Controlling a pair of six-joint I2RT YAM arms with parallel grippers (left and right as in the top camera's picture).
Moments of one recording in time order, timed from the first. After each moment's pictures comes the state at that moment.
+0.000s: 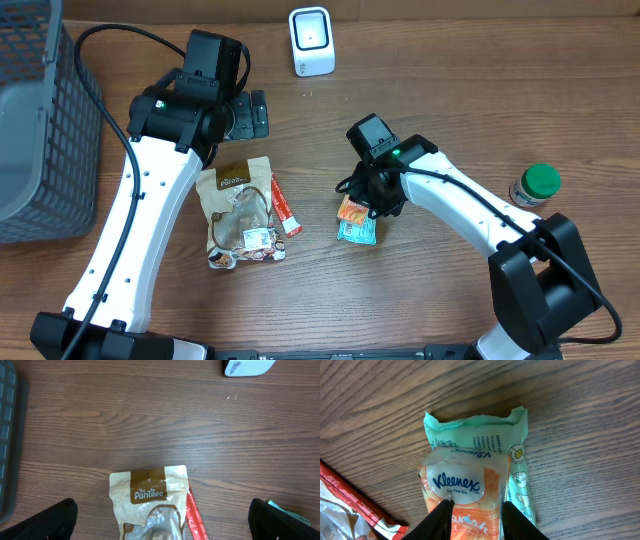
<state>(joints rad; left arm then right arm) -0.27 1.59 1.64 -1.10 -0.21 -0.33 0.54 1.79 1.23 -0.84 -0.08 0.96</state>
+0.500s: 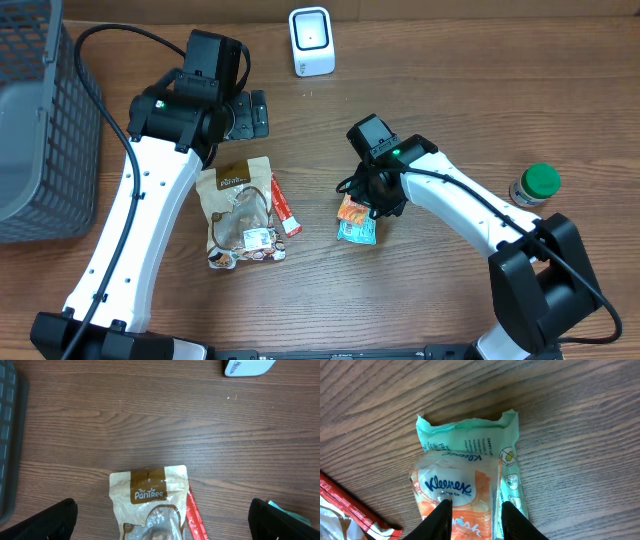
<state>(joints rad) -0.27 1.59 1.64 -1.10 -0.21 -0.33 0.54 1.79 1.23 -0.85 -0.06 0.96</state>
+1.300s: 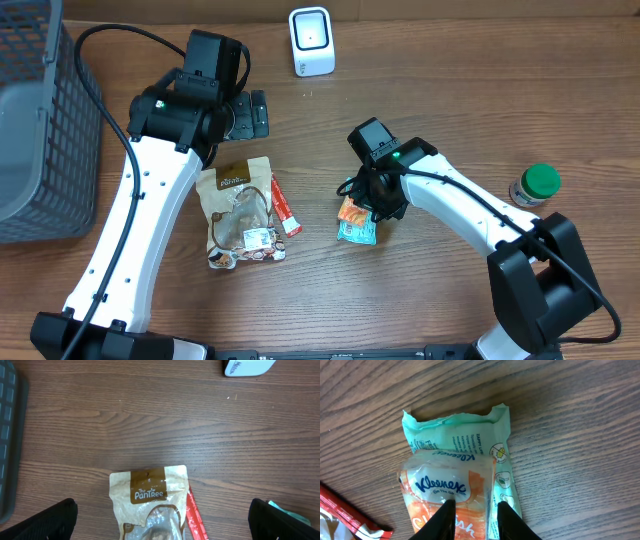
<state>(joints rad) -0.27 1.59 1.64 -1.10 -0.21 -0.33 0.54 1.79 1.21 -0.85 -0.05 0.96</state>
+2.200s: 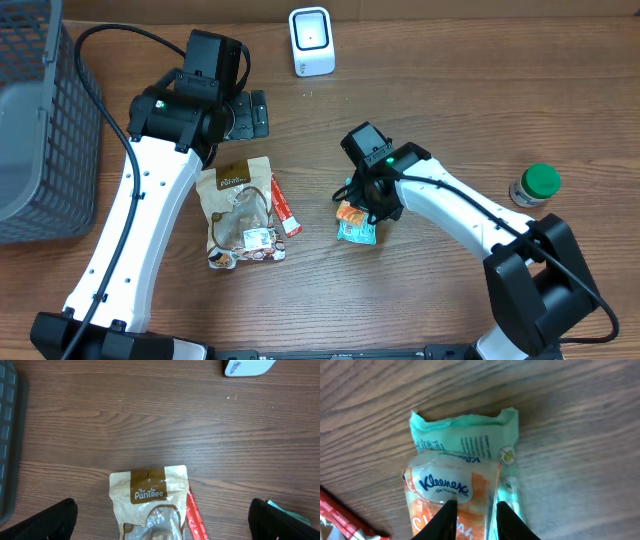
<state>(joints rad) -0.27 1.59 1.64 -1.10 -0.21 -0.33 0.58 1.79 1.19 -0.80 0.00 0.96</state>
